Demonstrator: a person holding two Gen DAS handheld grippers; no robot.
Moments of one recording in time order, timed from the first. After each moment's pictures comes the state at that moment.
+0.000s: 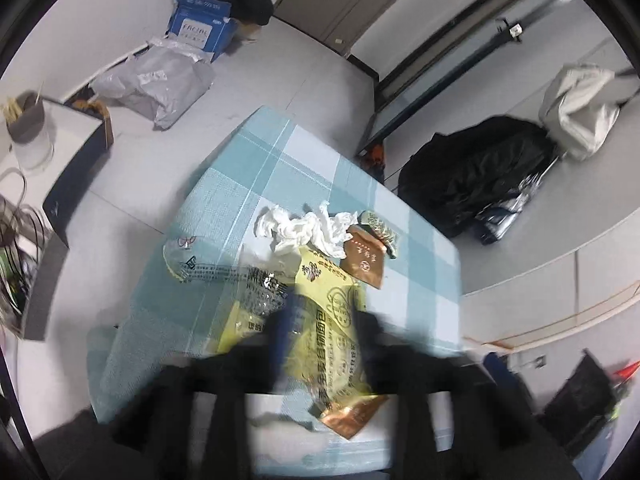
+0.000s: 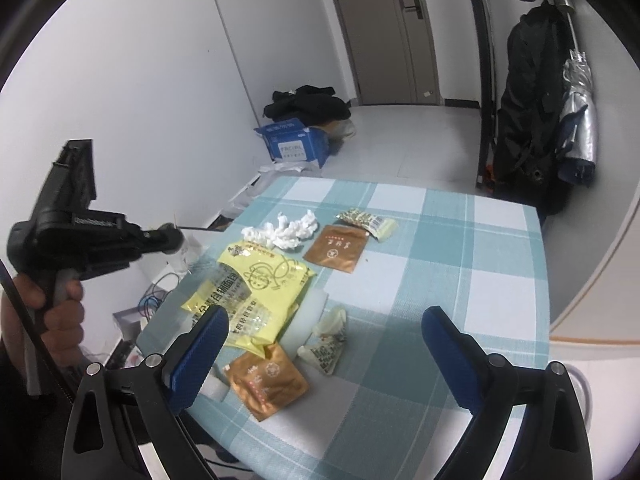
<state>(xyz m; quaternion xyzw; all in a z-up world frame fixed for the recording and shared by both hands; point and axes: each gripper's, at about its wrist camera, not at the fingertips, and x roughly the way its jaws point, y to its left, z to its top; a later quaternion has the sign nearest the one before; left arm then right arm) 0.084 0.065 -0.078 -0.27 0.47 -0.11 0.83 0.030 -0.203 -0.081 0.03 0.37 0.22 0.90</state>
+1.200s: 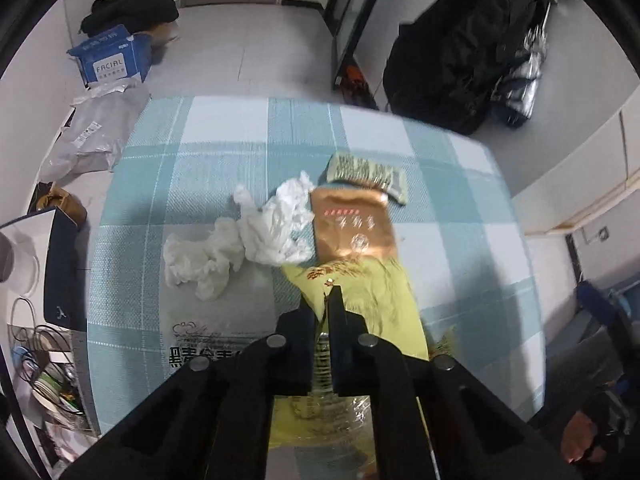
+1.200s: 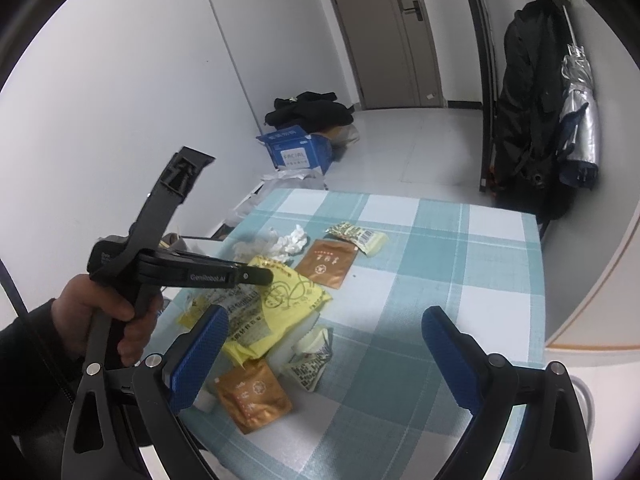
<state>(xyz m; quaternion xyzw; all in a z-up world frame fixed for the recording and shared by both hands) 0.130 -0.005 -0.104 -0.06 0.54 -0.18 0.82 0.049 -0.222 -0.081 0.05 0.37 0.24 0.90</state>
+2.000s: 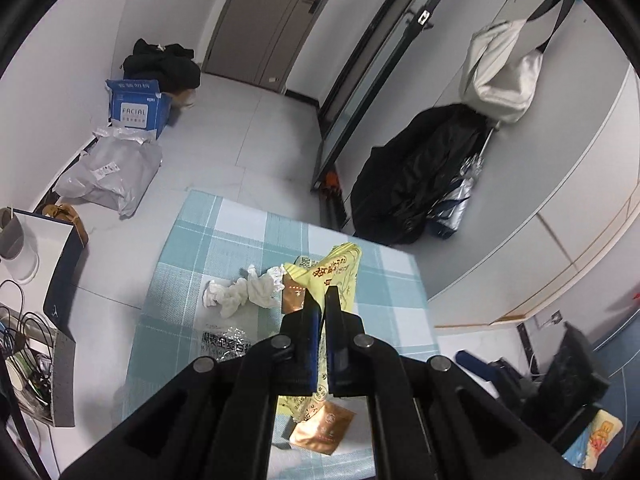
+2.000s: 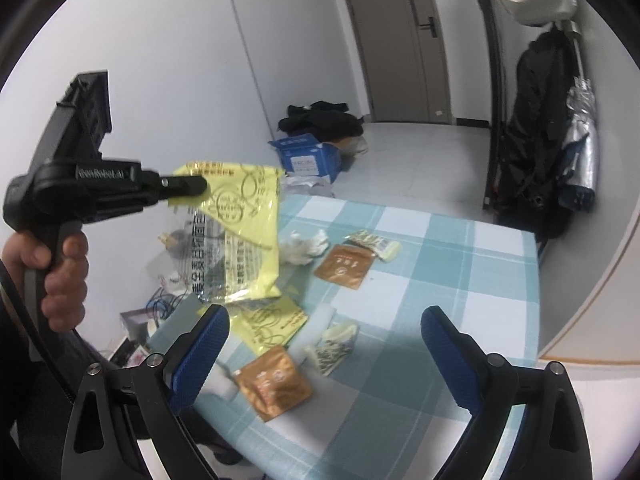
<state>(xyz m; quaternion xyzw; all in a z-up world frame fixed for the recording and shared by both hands) 0.071 0.042 -0.006 -0.18 0.39 -0.18 0.88 0.015 -0.205 -0.059 0.02 0.34 0.25 0.90</state>
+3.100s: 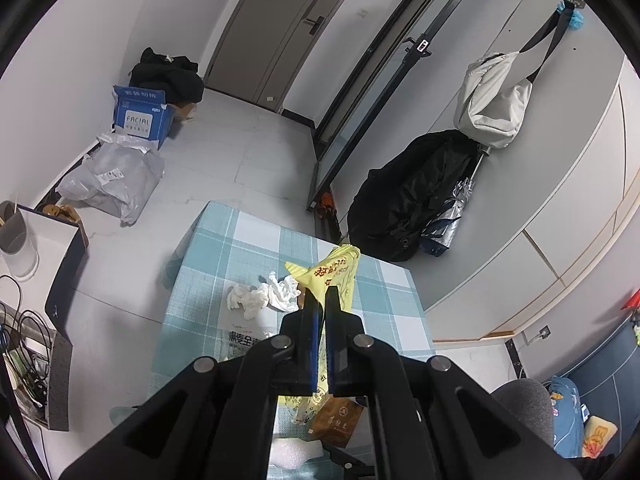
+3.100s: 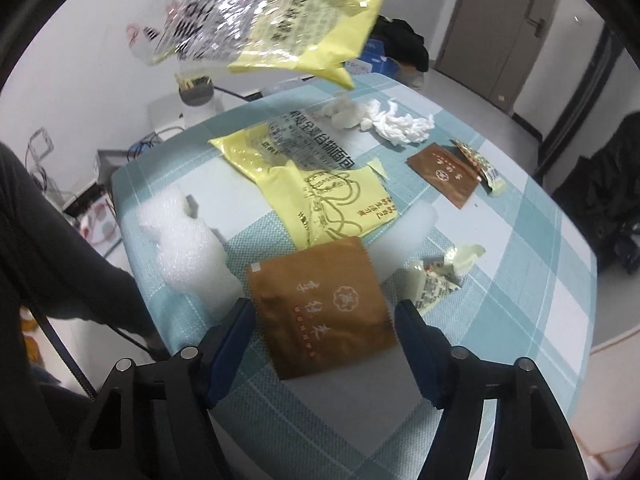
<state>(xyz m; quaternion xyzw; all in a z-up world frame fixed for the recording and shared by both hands) 0.055 0.080 -0.016 -0.21 0.36 -0.19 0.89 0.001 -0.098 -0.163 -0.23 0.43 0.28 0.83</state>
